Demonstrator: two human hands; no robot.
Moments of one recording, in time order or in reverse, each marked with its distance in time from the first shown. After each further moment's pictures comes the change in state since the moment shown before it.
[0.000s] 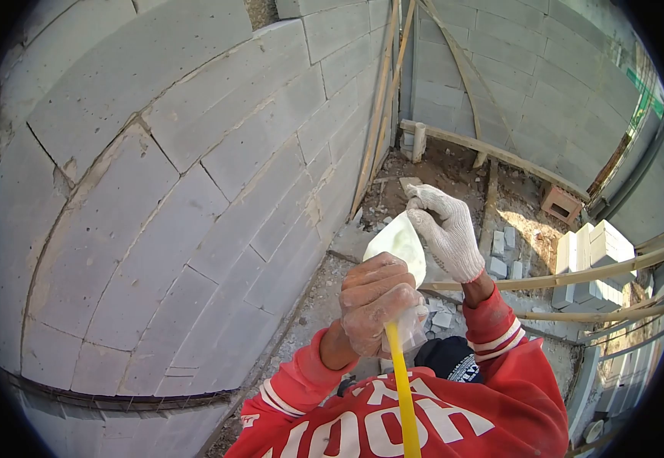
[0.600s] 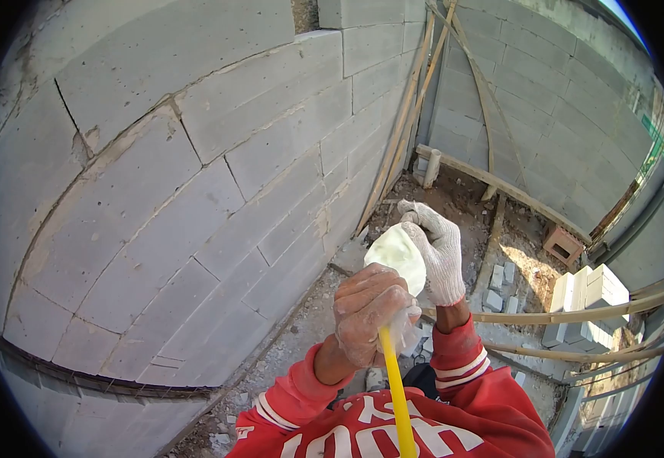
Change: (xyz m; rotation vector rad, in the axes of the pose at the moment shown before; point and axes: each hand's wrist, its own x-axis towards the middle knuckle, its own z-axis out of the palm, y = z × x) left_hand 0.008 0.009 -0.020 0.170 0.109 -0.031; right_hand 0.016 -0.017 0.044 0.348 0.128 0.139
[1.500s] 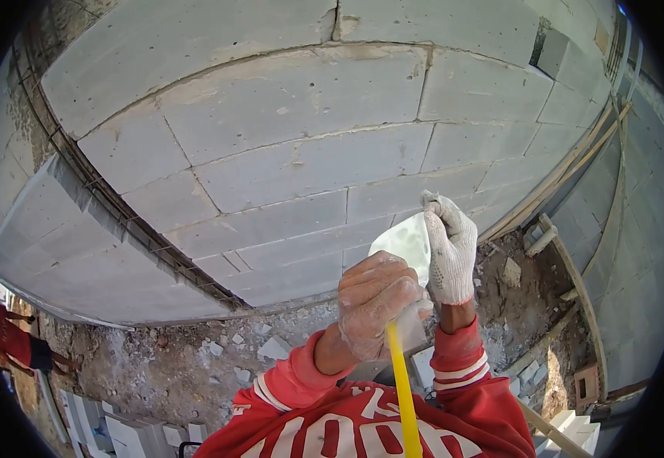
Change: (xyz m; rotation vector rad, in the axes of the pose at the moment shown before) left_hand -0.024 0.106 -0.174 0.645 0.189 -0.055; right_hand -0.027 -0.036 0.231 0.189 -0.518 -0.144
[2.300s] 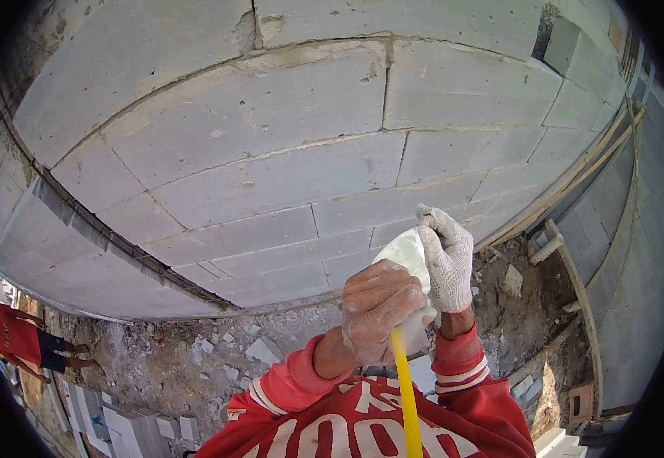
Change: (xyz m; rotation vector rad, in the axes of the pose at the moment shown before) left_hand 0.012 -0.071 0.110 0.040 -0.059 -0.082; right_hand 0.051 0.082 -0.087 0.094 -0.013 0.074
